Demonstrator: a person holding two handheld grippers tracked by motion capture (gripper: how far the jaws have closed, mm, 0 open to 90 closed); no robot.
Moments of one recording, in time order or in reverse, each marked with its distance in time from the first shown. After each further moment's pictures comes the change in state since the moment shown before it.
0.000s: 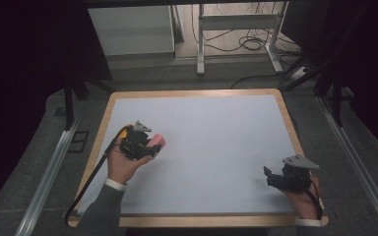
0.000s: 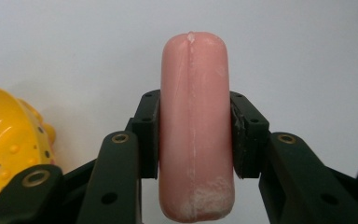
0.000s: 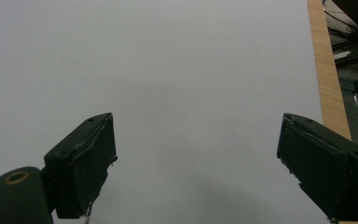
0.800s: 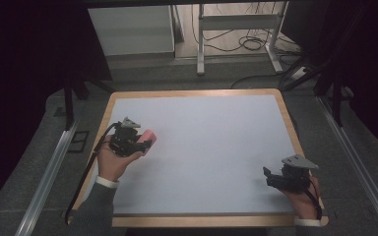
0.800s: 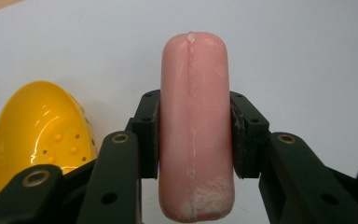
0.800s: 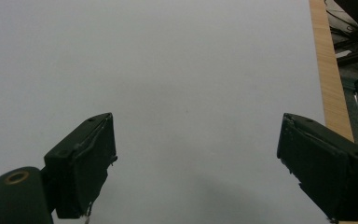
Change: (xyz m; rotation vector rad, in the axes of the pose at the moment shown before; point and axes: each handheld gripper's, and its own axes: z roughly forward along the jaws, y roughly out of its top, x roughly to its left) left arm 0.020 -0.003 -0.016 -0.019 0.030 -0.035; right arm 0.001 -0.001 0.001 0.005 0.001 -0.004
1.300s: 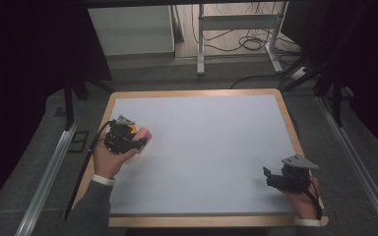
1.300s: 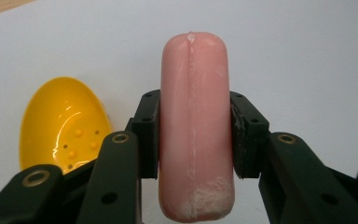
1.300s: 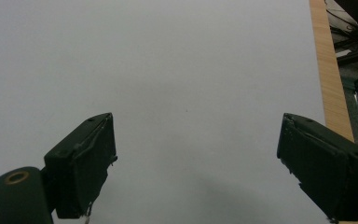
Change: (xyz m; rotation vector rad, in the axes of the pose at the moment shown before) left arm 0.016 0.000 -0.003 -0.007 0.020 -0.030; right arm 0.000 0.000 0.000 0.001 -0.001 0.001
